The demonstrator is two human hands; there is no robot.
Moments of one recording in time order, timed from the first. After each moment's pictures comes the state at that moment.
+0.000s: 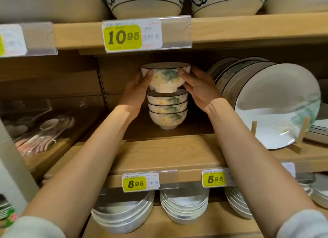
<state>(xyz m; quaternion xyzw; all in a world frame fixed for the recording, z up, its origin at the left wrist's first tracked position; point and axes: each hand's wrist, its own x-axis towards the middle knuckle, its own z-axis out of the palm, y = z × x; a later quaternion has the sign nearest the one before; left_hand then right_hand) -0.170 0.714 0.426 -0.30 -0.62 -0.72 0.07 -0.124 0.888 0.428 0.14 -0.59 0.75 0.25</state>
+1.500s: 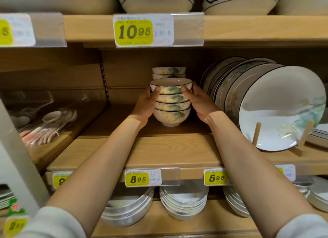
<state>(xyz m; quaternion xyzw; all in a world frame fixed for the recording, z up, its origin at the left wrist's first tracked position) -0.207 0.724 0.374 -0.27 -0.67 -0.69 0.02 -0.152 0.900 0.383 0.08 -0.71 0.67 0.21</state>
